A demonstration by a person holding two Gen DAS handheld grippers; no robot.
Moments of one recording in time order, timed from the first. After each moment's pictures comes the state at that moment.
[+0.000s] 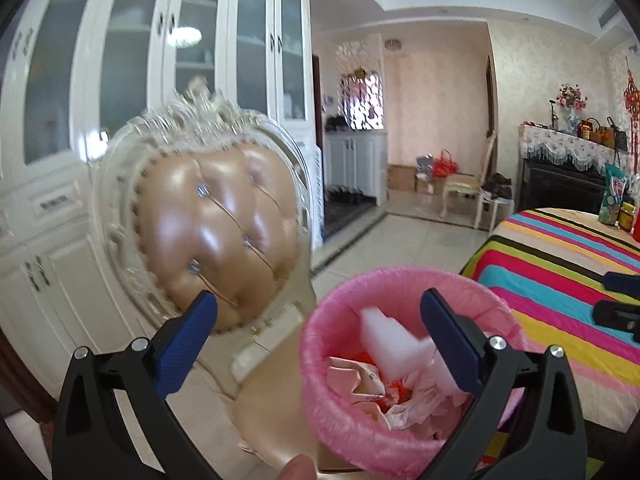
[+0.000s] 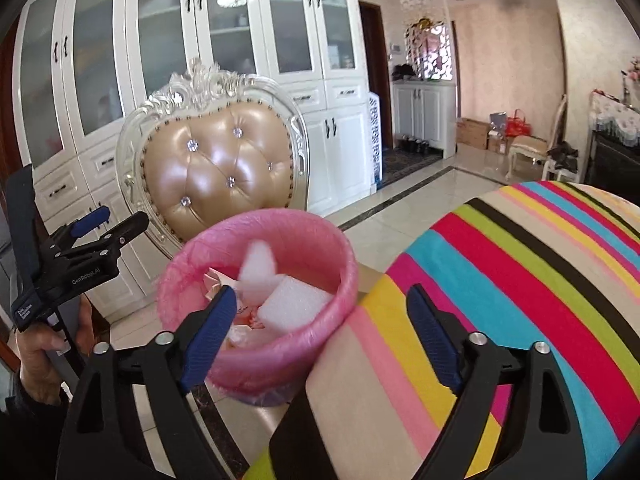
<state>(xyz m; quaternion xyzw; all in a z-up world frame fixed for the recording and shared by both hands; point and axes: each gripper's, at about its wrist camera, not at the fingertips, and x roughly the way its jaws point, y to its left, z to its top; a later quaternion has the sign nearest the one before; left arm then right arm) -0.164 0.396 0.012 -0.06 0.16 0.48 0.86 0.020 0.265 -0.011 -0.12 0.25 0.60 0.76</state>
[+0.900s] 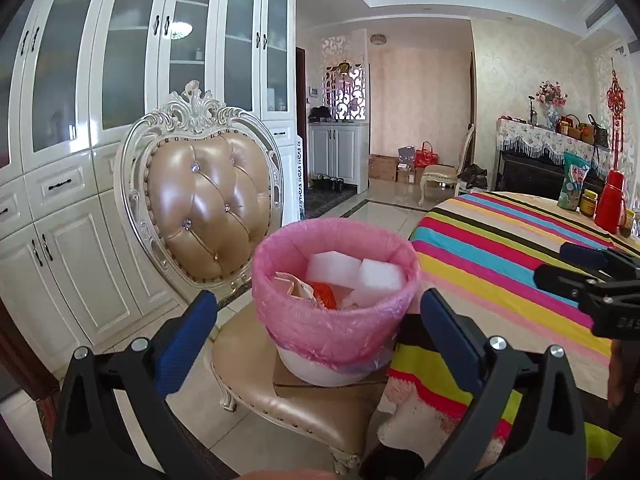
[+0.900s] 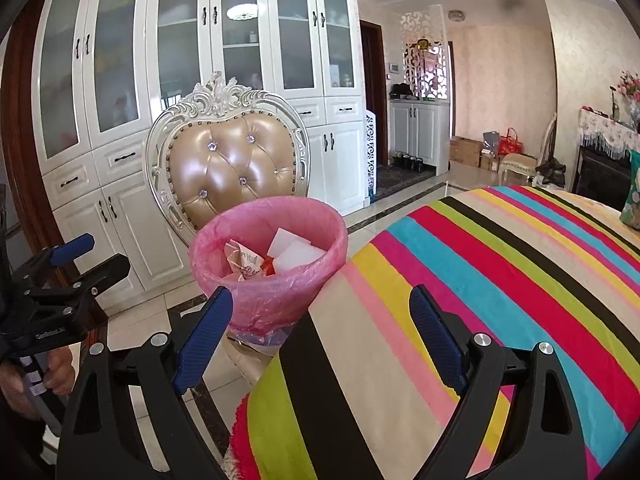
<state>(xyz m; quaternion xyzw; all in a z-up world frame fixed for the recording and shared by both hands) -0.196 0.242 0.008 -0.09 0.18 0.45 0.87 -0.011 0.164 -0.014 -0.12 0.21 0.60 0.76</state>
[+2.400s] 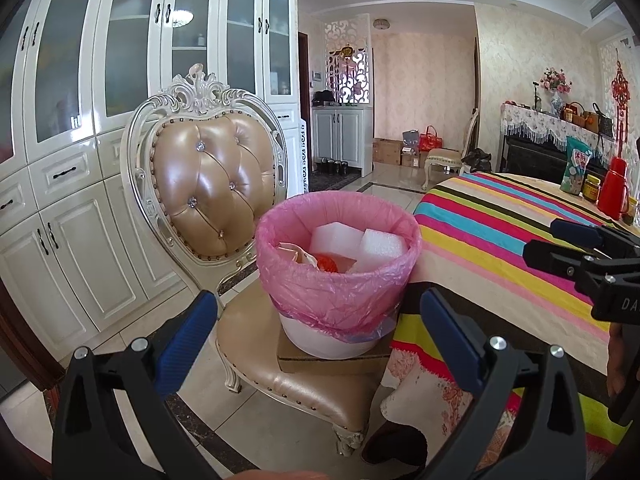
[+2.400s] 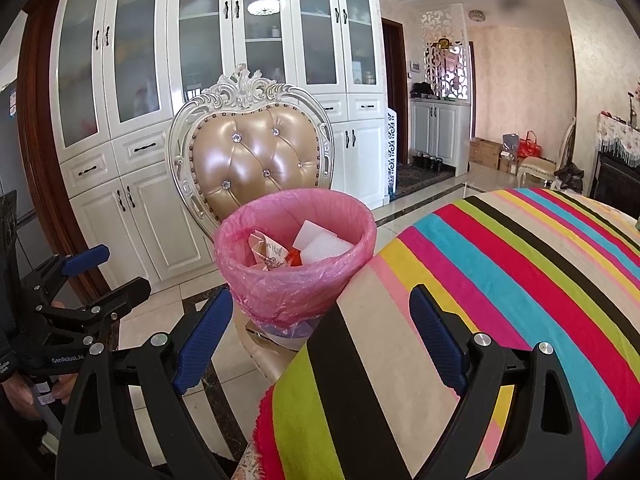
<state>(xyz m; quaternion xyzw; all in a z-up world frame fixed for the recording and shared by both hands) -0.203 0.233 -0.005 -0.09 0.21 0.46 0.86 -0.030 0.168 -0.017 -0.13 0.21 0.62 0.74</state>
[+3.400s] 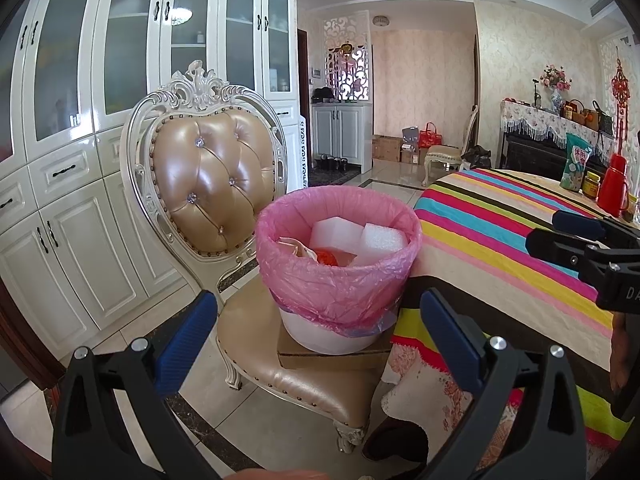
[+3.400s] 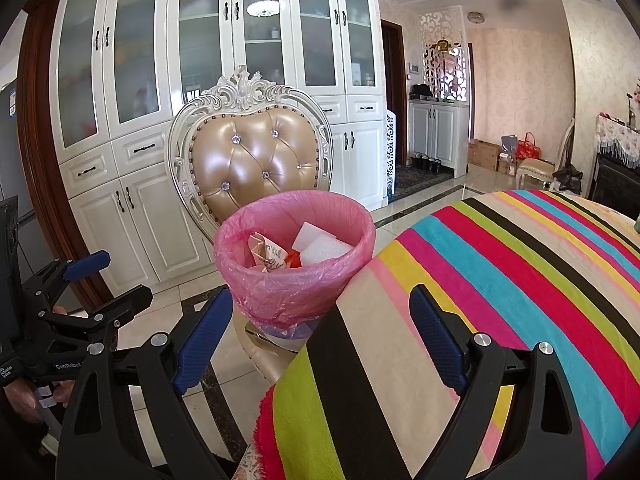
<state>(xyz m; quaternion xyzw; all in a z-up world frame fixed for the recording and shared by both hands) -0.205 0.231 -0.009 -0.10 0.21 0.46 0.86 -0.030 0.167 -0.013 -0.13 0.21 0.62 0.74</state>
